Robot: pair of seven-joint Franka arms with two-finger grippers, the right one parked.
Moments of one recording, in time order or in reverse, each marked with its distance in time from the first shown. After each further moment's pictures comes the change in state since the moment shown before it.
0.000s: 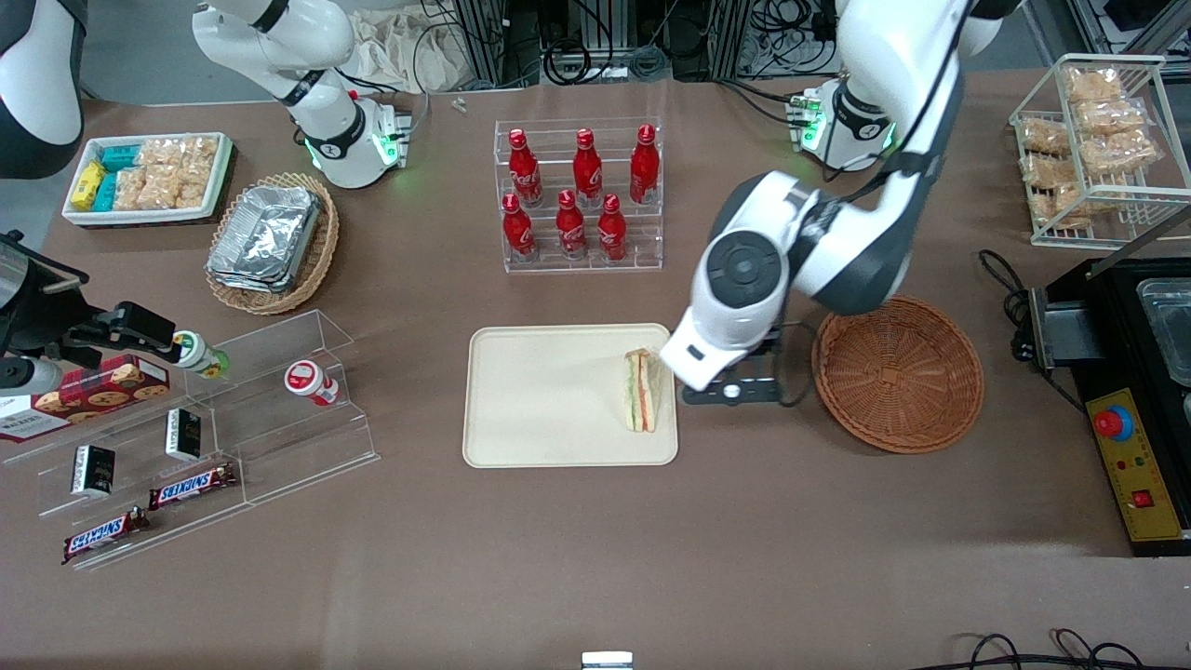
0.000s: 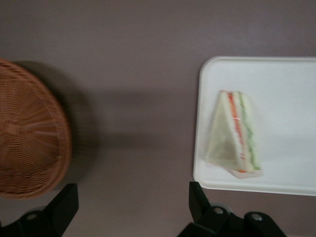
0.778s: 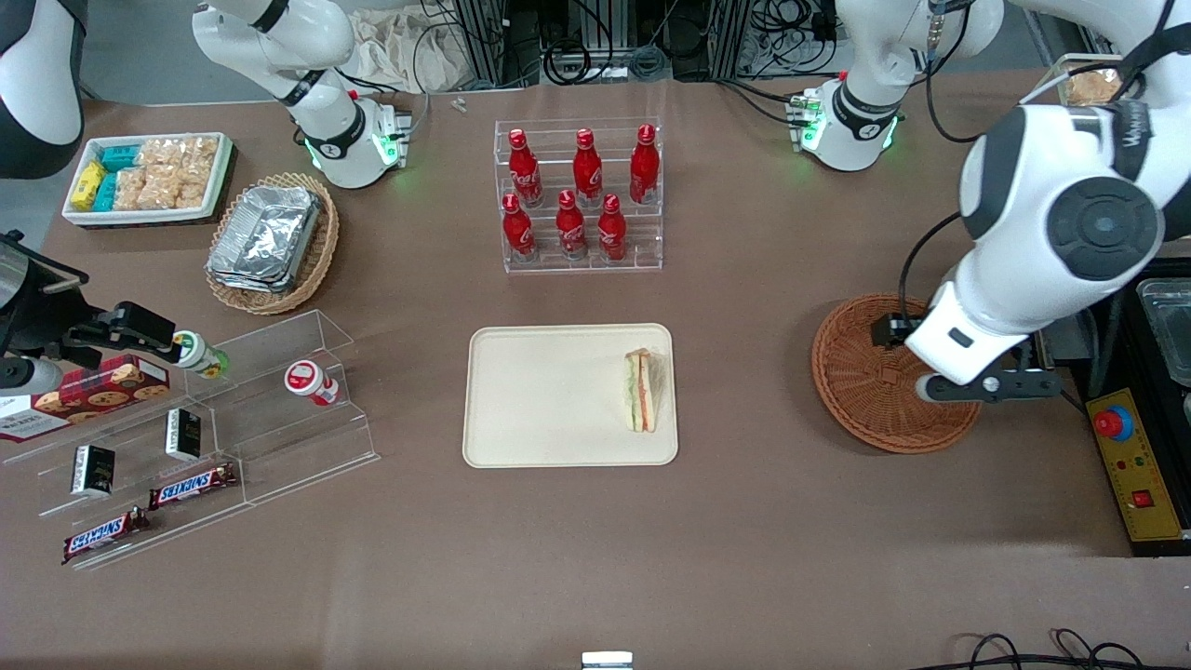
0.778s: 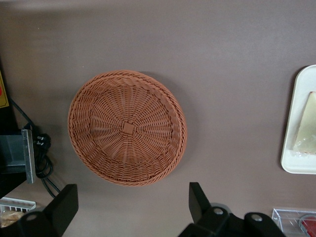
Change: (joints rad) arm 0.007 -0.184 0.352 -0.050 -0.051 -0.148 0.409
